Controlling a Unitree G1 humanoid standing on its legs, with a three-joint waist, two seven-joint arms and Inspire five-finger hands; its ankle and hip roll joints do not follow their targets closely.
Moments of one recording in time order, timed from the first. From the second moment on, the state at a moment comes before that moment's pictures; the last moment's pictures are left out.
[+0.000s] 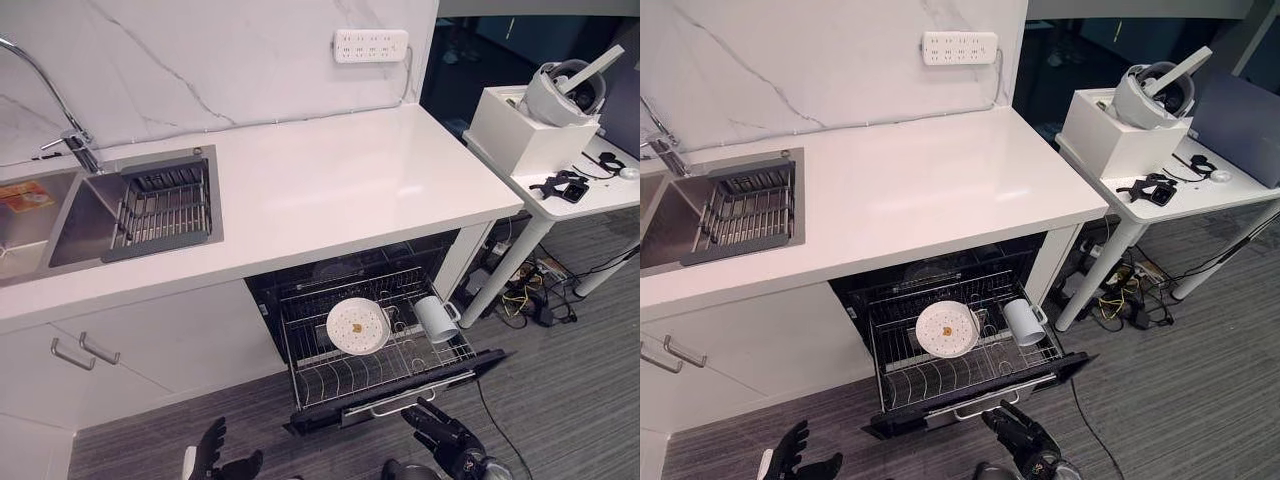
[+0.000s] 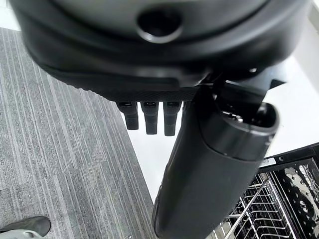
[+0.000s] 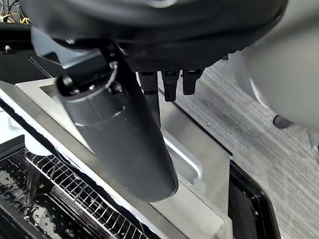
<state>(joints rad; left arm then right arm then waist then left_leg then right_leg) 0.34 0.26 -0.12 0.79 -0.11 -0.37 0.32 0.17 -0.23 0.08 0.57 0.77 0.22 -0.02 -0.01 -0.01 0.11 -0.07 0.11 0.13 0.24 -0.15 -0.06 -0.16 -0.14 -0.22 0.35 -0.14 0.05</state>
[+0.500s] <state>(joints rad) 0.29 0.30 -0.12 0.86 -0.09 -0.35 0.30 -0.08 -0.35 0.11 0.79 0.74 0.22 -0.04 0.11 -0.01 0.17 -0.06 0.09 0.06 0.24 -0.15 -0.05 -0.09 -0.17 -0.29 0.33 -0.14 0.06</state>
